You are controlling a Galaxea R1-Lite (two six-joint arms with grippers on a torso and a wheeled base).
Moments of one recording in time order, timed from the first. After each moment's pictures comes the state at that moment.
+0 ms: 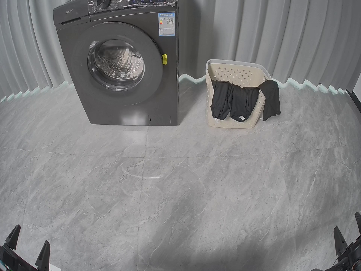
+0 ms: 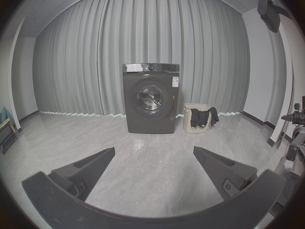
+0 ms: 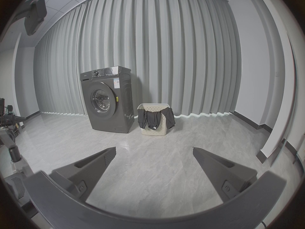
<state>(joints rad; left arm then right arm) 0.00 0.02 -0.02 0.00 -0.01 -0.01 0.01 0.02 -0.02 0.00 0.01 0.00</state>
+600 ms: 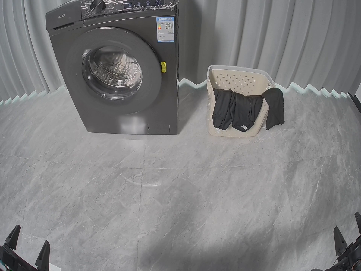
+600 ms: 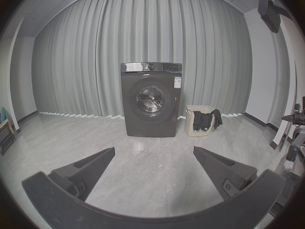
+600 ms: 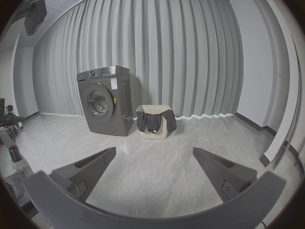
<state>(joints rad) 0.00 0.02 -0.02 0.00 -0.01 -0.01 0.01 0.02 -0.02 0.00 0.01 0.00</state>
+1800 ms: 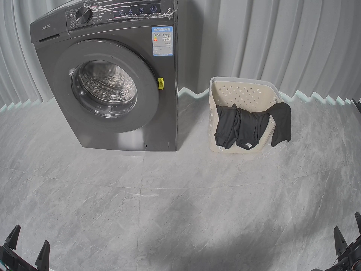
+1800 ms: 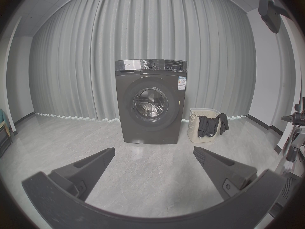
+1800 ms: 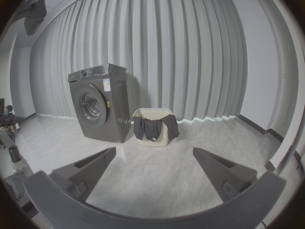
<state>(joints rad) 0.00 0.02 -0.02 0.00 -0.01 -0.01 0.01 0.02 -0.02 0.00 0.01 0.00</state>
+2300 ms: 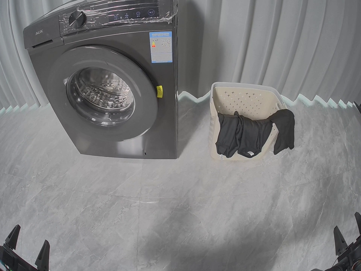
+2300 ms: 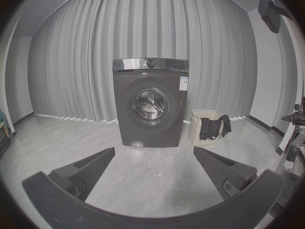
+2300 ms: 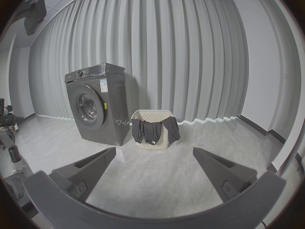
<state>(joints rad) 0.00 0.02 -0.02 0.00 -0.01 -0.01 0.00 0.02 -0.02 0.00 0.01 0.00</state>
